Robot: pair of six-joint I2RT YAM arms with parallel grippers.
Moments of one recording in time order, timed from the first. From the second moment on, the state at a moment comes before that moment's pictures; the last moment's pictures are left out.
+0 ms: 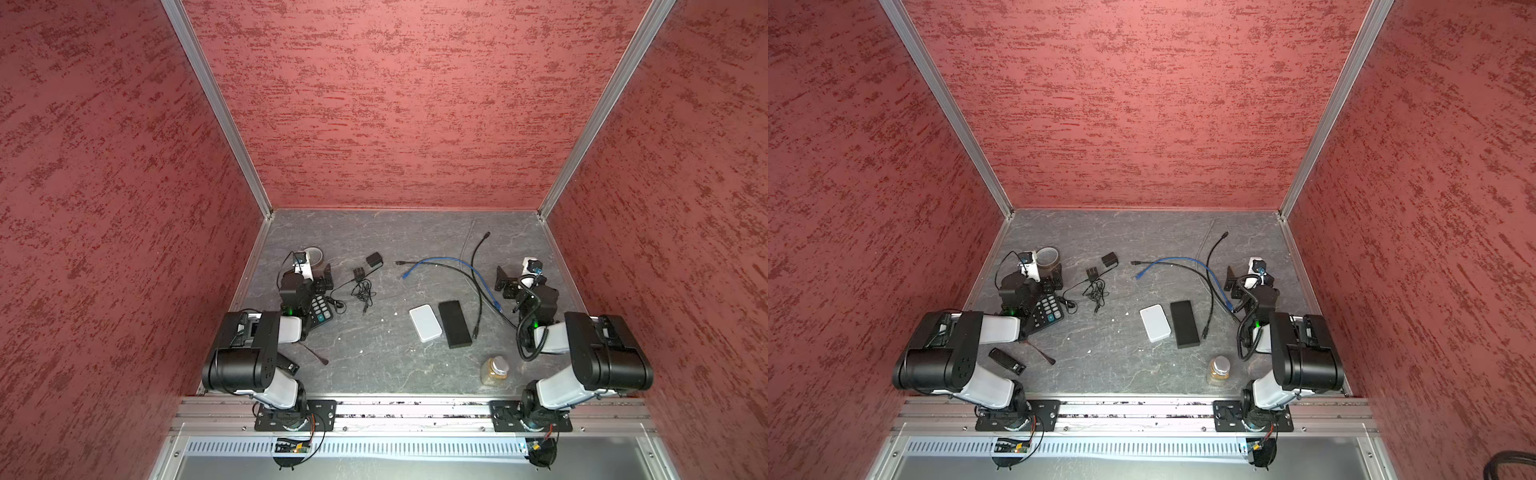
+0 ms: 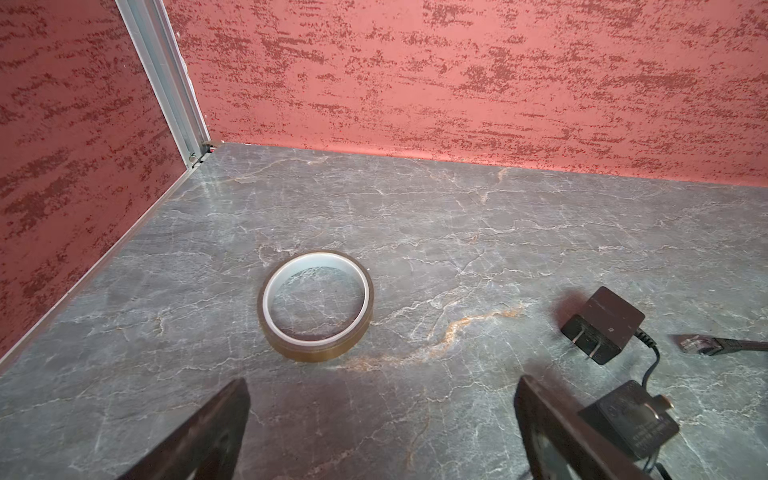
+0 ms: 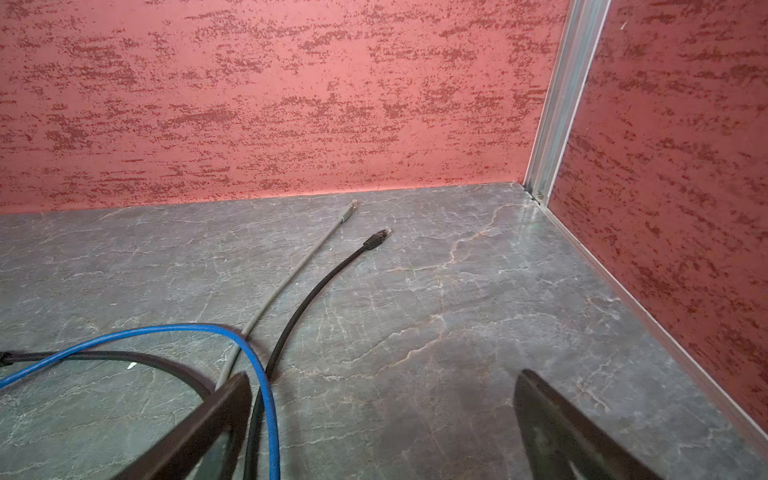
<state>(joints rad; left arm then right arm) 0.03 1.53 0.37 0.89 0.02 -0.08 -0.10 1.55 0.27 1.15 -0.07 0.08</state>
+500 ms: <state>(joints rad) 0.03 1.53 0.37 0.89 0.02 -0.08 -0.10 1.55 0.27 1.15 -0.08 0.08</state>
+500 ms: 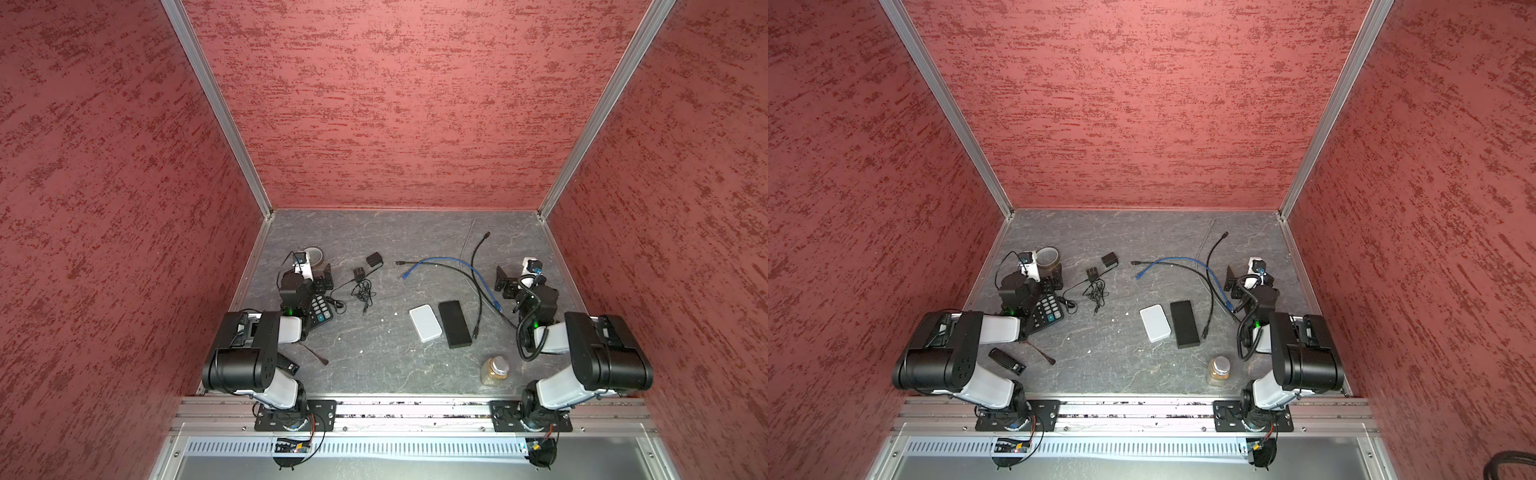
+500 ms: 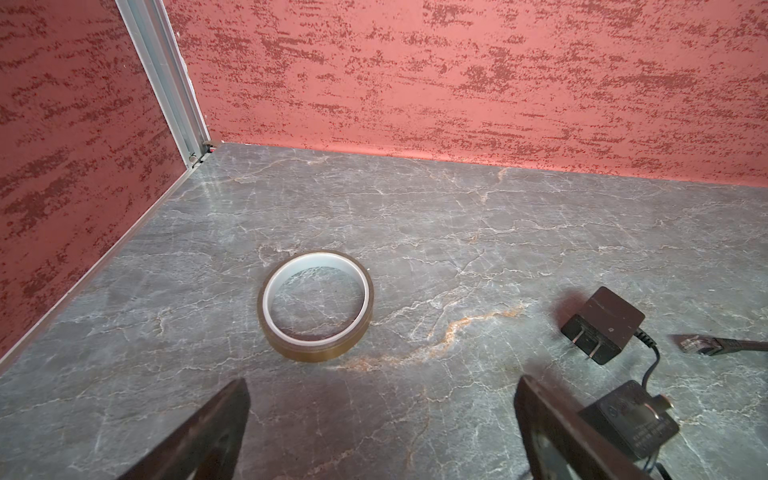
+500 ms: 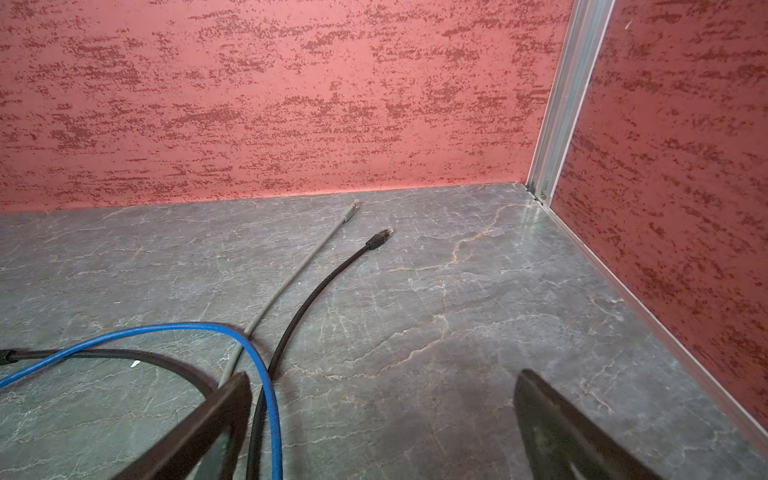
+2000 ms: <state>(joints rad) -0.01 1.29 0.65 0.31 -0.04 -0.19 -0.10 1.12 0.46 0.54 -0.12 0.19</state>
